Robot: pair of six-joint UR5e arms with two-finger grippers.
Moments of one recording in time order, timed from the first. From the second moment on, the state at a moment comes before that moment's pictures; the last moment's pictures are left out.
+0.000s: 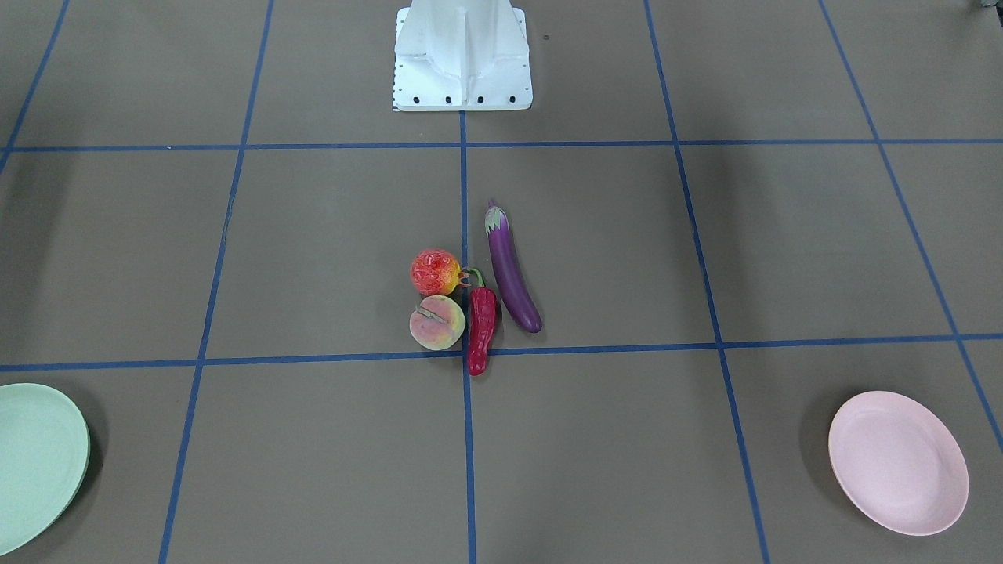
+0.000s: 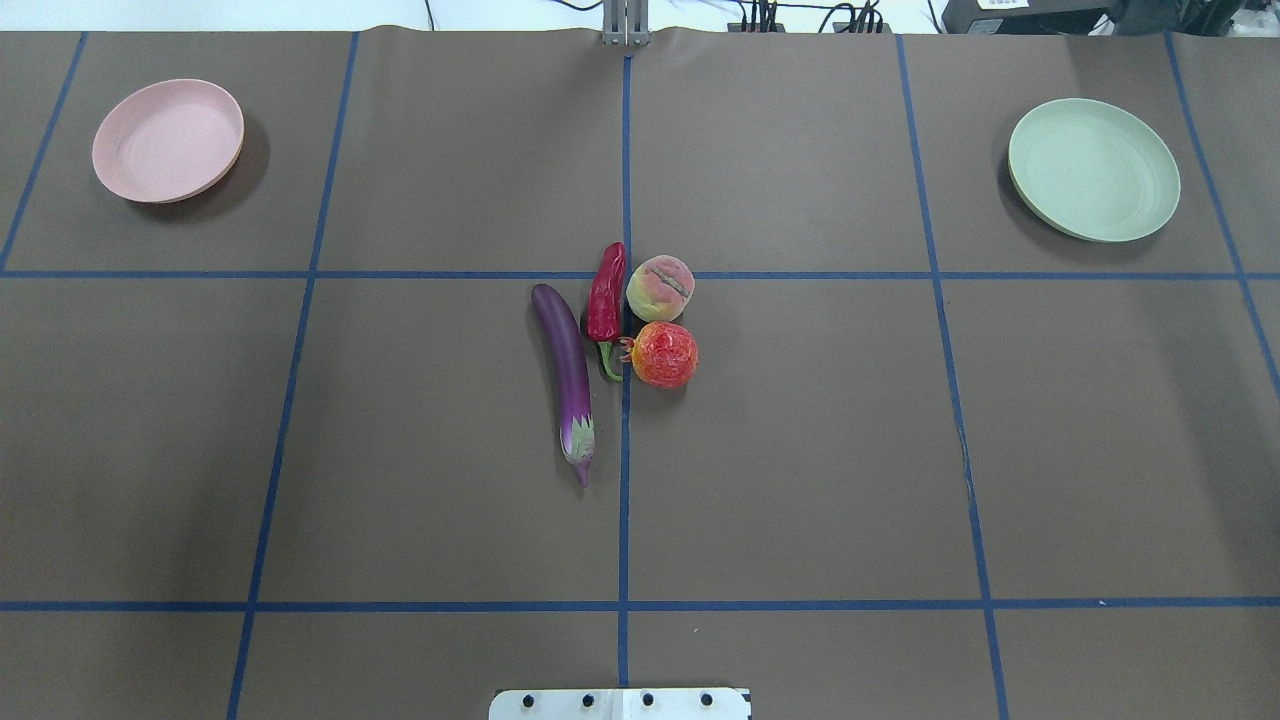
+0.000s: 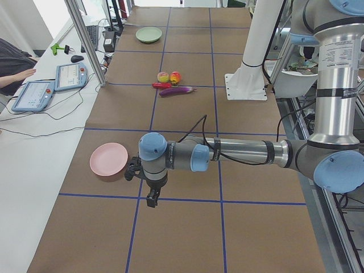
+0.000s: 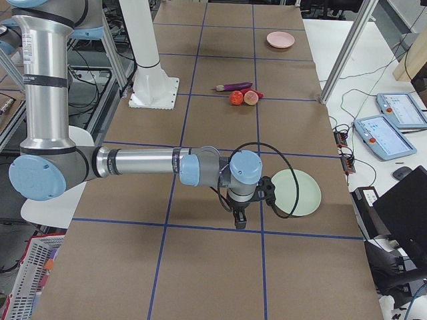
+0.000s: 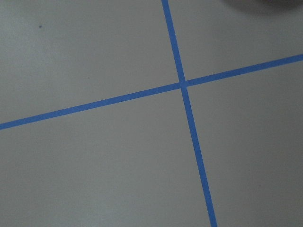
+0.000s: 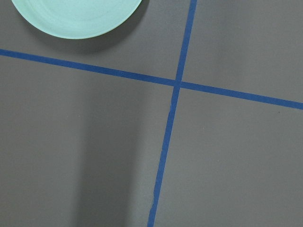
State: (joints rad) left arm -1.55 -1.55 -1.68 -1.60 -2.29 0.17; right arm 1.59 -1.62 1.68 -1.66 2.39 -0.20
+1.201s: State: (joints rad) left arm -1.32 -1.81 -1.88 -1.31 -2.28 -0.08; right arm 1.59 -1.62 1.75 -1.66 2.38 -0.19
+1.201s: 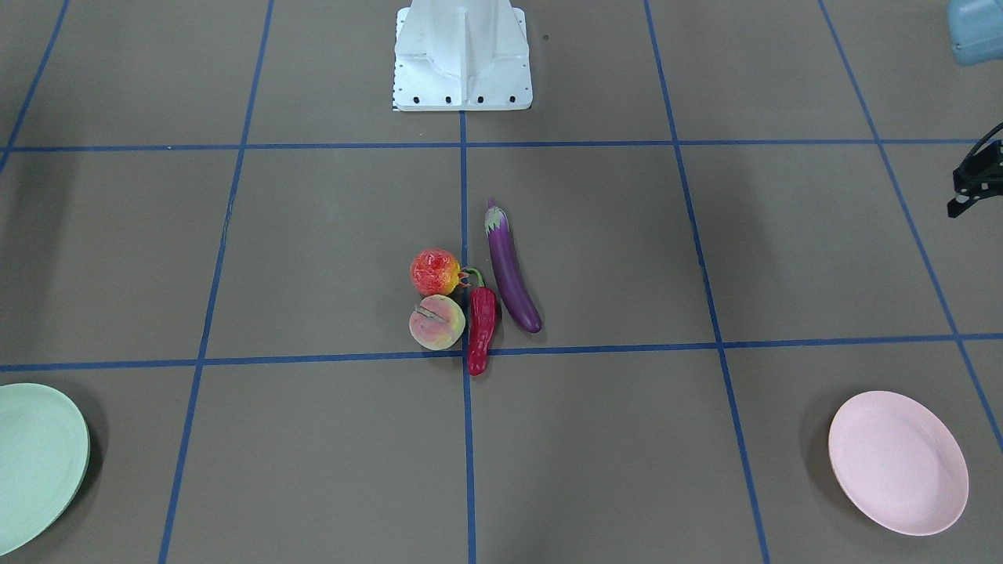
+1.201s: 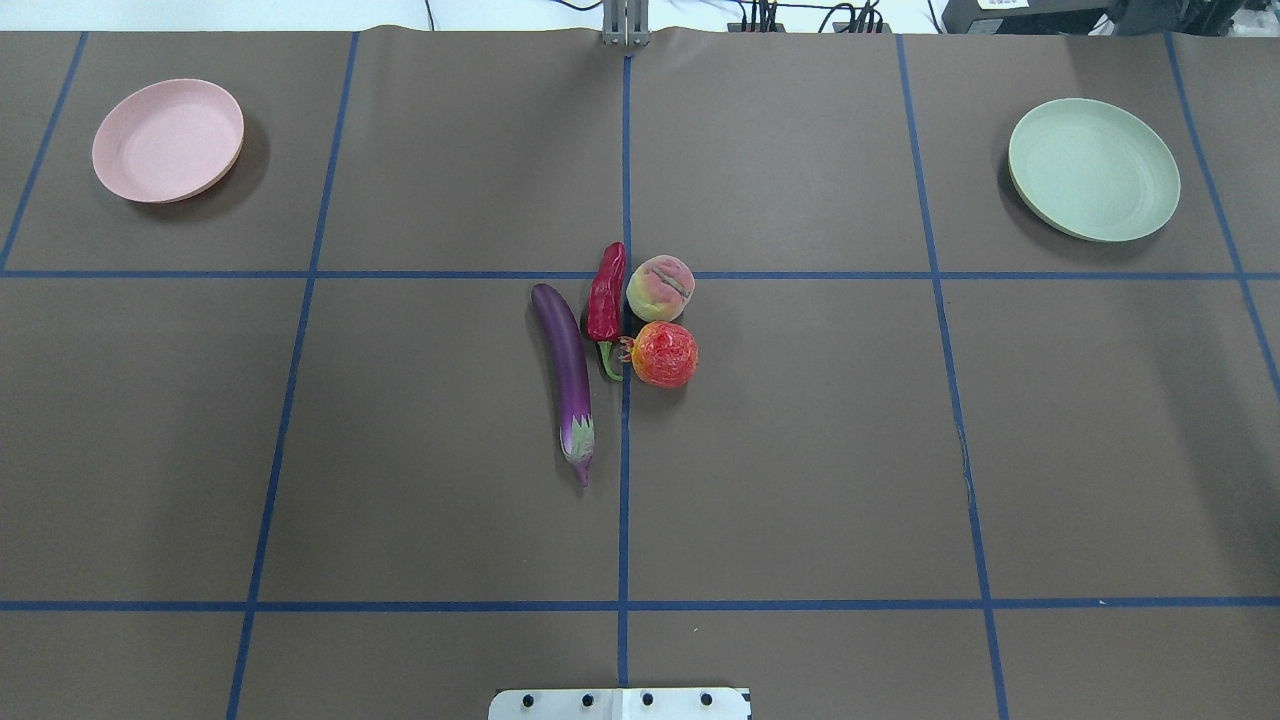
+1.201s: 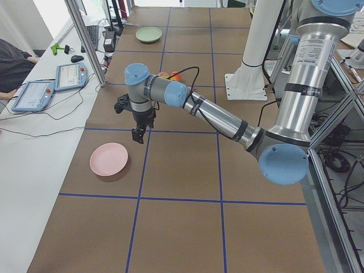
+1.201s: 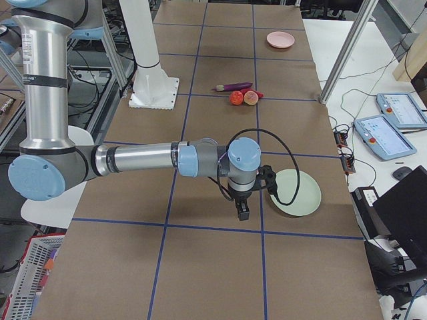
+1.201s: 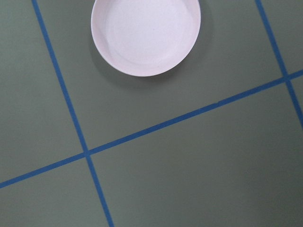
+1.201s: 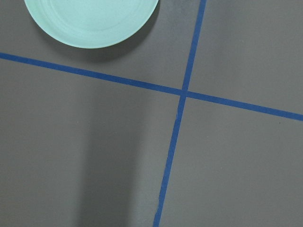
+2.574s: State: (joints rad) left arm -0.71 -2.30 -1.68 -1.48 -2.16 -1.10; right arm 1.58 -1.62 1.73 -1.66 2.39 -0.16
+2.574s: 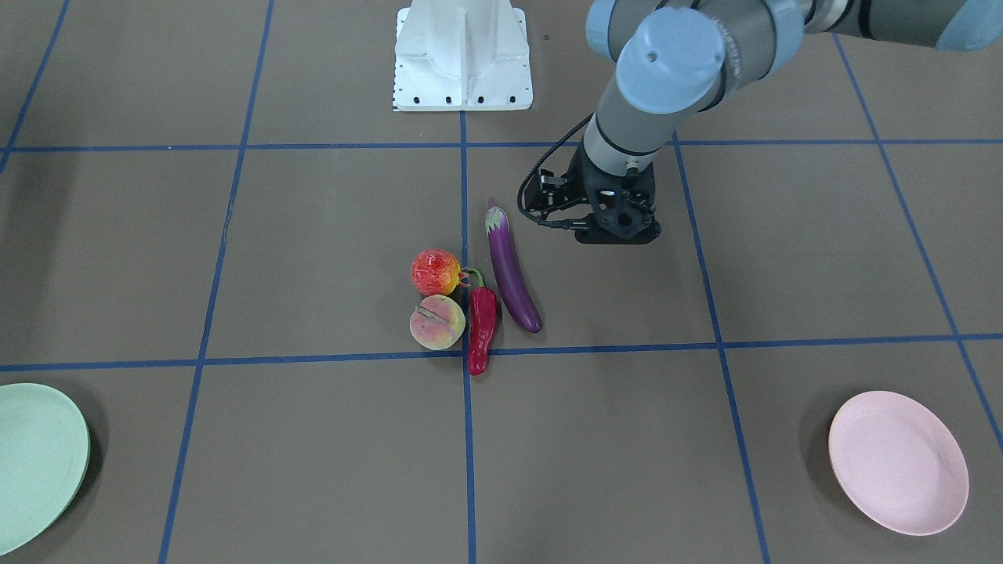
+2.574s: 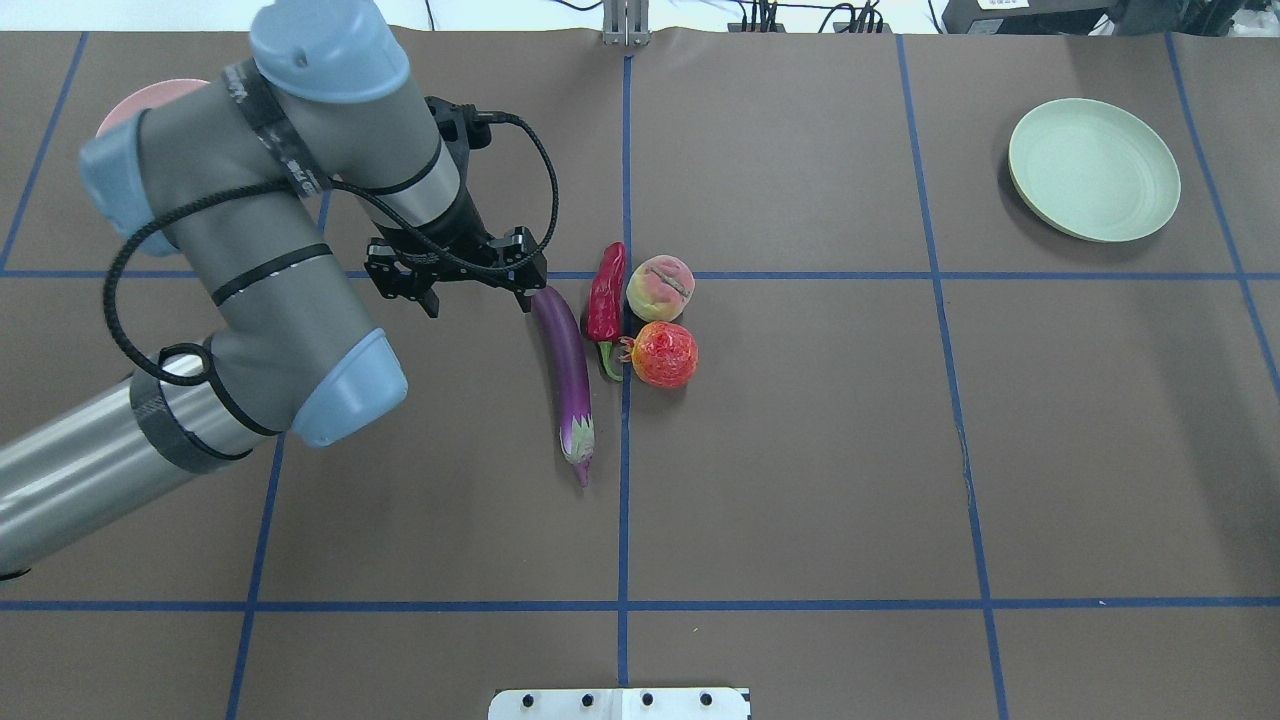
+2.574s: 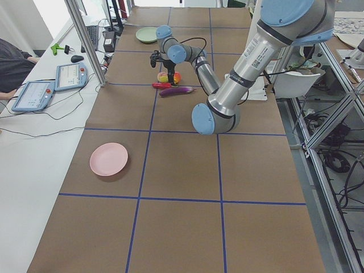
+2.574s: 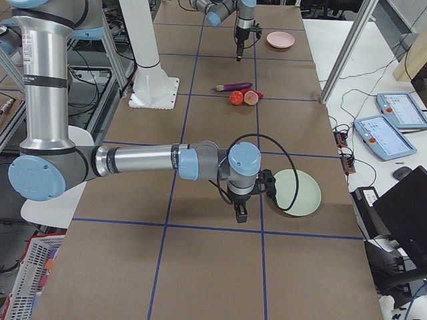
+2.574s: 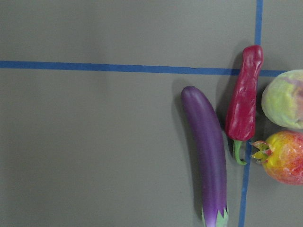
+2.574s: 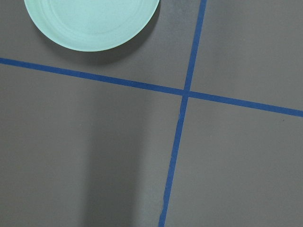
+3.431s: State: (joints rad) left arm -0.55 -2.40 -1.41 -1.62 -1.98 -1.21; right arm 1.48 -1.50 1.80 -1.58 2.48 0.21
